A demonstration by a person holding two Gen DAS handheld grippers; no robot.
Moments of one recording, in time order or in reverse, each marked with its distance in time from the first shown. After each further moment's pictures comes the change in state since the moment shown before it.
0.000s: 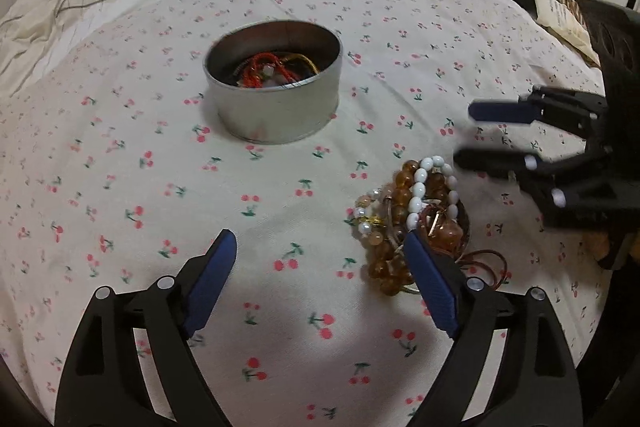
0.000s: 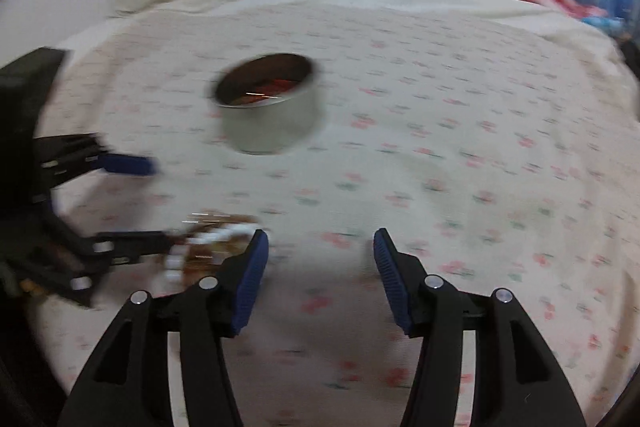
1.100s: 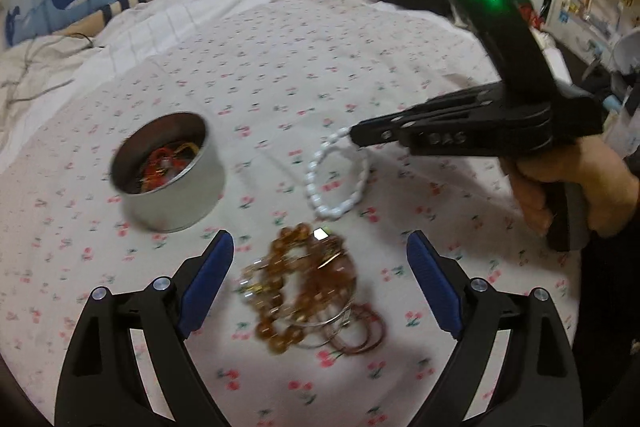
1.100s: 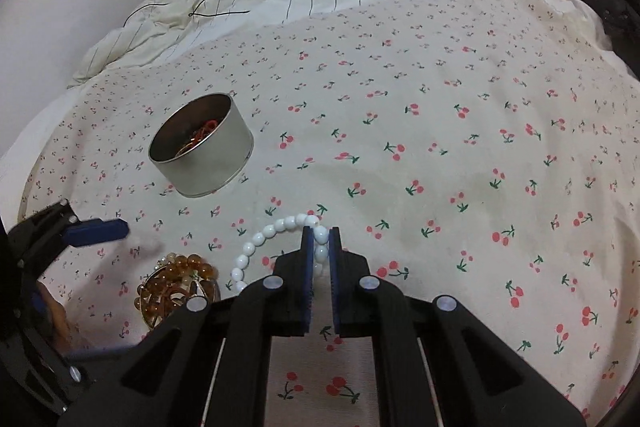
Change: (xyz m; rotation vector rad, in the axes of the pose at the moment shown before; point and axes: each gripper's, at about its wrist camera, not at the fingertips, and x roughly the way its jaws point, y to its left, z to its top) left arm -0.015 -0.068 0.009 0.201 -0.193 -0.173; right arm -0.013 -0.057 0.003 0.268 -0.043 -0.073
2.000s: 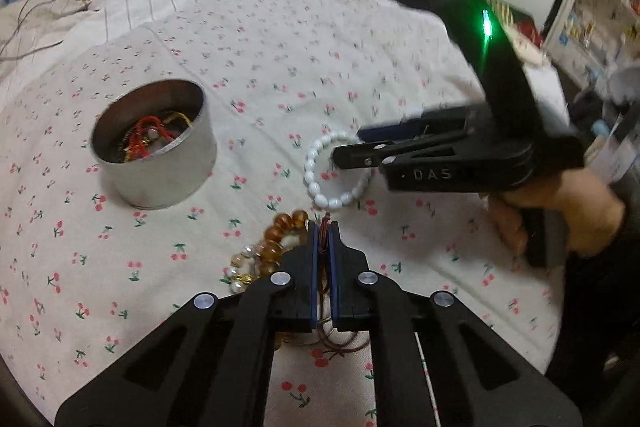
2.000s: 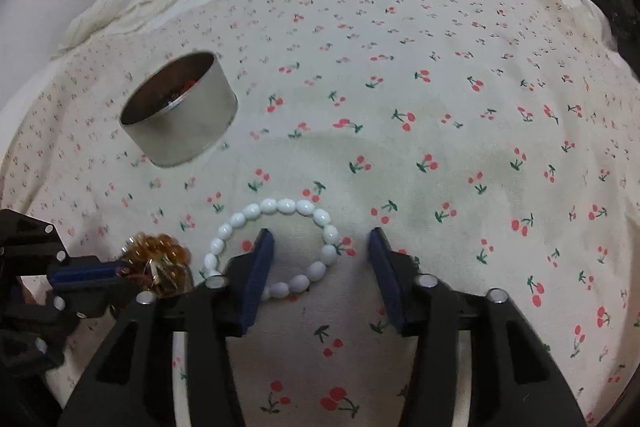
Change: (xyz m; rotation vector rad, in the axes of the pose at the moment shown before) left arm 0.006 0.022 -0.004 -0.109 0.033 -0.074; right arm 0.025 0.002 -0.006 -0.010 0.071 -0.039
